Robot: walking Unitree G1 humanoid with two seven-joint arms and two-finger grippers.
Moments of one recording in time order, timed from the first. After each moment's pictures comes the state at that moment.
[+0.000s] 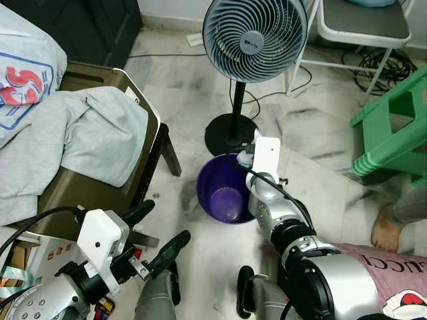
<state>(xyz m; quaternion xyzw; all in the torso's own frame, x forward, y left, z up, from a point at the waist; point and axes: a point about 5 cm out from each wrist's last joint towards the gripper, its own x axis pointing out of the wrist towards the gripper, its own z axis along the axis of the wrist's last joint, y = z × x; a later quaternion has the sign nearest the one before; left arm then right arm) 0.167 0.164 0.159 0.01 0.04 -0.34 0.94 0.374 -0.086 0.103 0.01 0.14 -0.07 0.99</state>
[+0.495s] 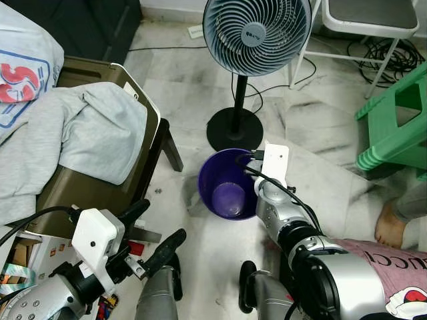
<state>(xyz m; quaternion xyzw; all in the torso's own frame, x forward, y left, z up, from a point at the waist) 0.166 0.167 0.162 0.01 0.04 -0.33 0.94 0.370 -0.101 0.091 0.01 0.18 -0.09 0.98</state>
